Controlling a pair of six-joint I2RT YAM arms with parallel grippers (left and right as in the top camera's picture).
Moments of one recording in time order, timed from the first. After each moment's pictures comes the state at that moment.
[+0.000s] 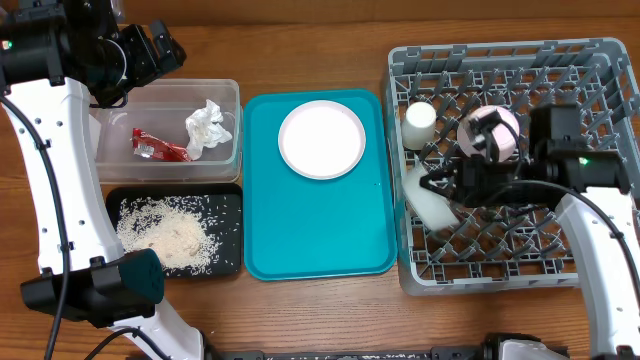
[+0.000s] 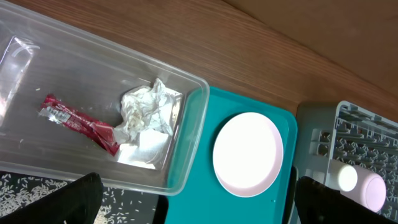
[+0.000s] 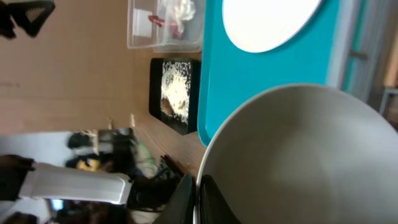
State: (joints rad) left arm 0.19 1.89 2.28 -1.42 0.31 -0.29; right arm -0.08 1.36 1.13 -1.09 -1.02 0.04
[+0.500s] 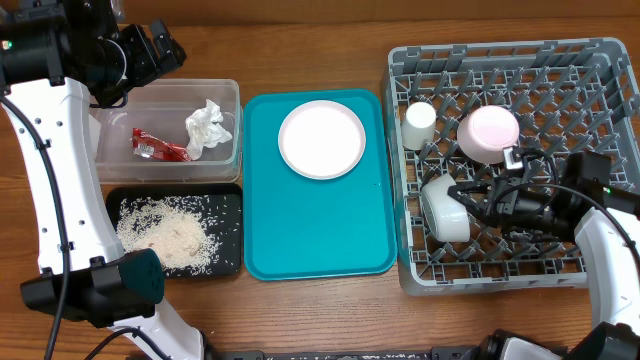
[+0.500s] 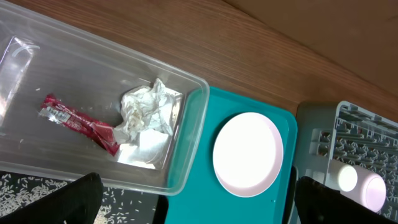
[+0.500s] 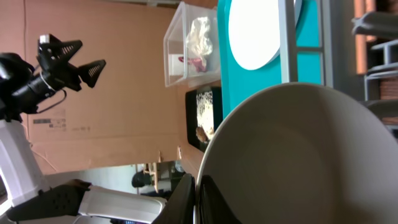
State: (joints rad) left arm 0.19 1.89 2.28 -1.42 0.31 -0.29; right arm -0.35 1.36 0.89 -1.04 -1.25 -0.05
